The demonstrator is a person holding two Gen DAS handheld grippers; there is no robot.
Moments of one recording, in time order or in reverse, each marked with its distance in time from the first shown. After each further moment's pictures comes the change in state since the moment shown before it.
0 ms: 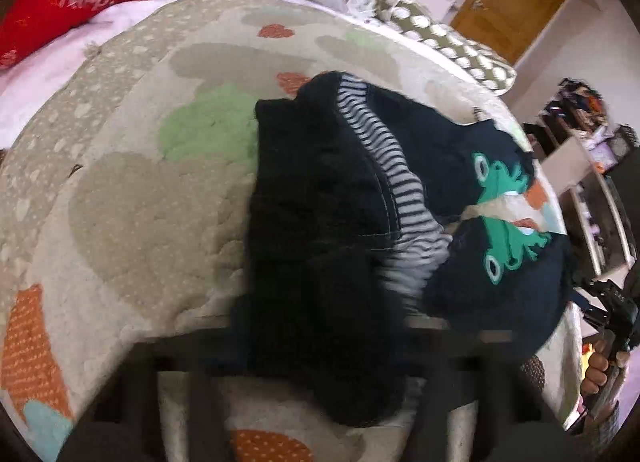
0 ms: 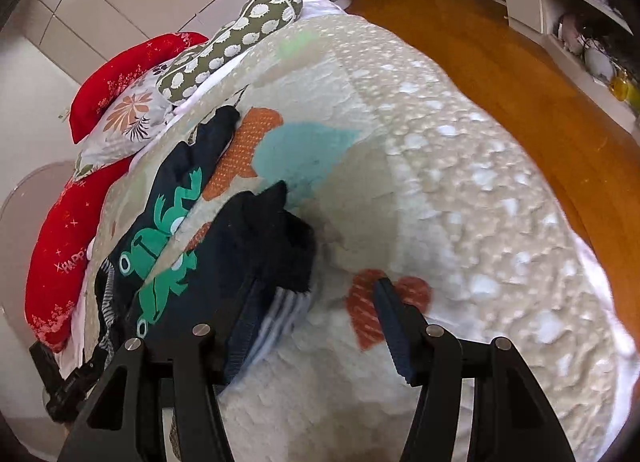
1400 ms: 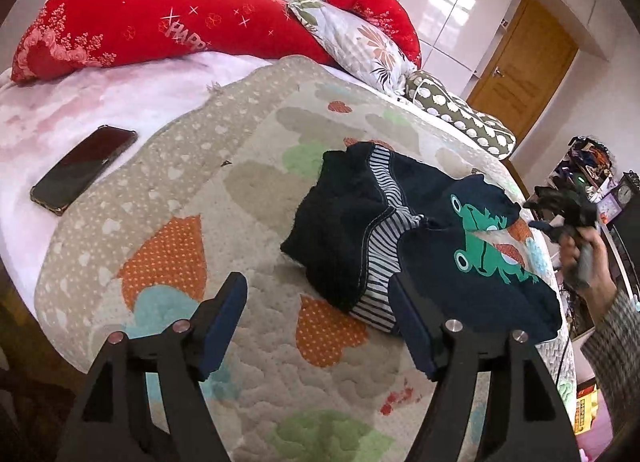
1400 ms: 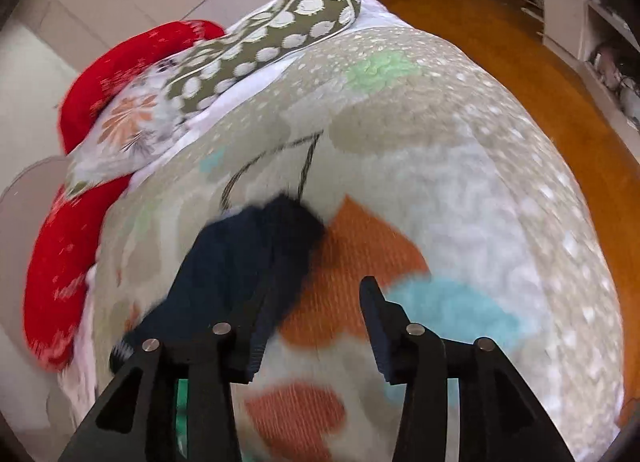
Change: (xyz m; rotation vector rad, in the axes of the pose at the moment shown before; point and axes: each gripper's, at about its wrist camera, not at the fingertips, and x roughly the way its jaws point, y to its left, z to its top) left arm -0.127 0.033 -0.077 -0.098 -0.274 0.086; right arm 0.088 0.096 0.128 -0.039 0.053 -0.027
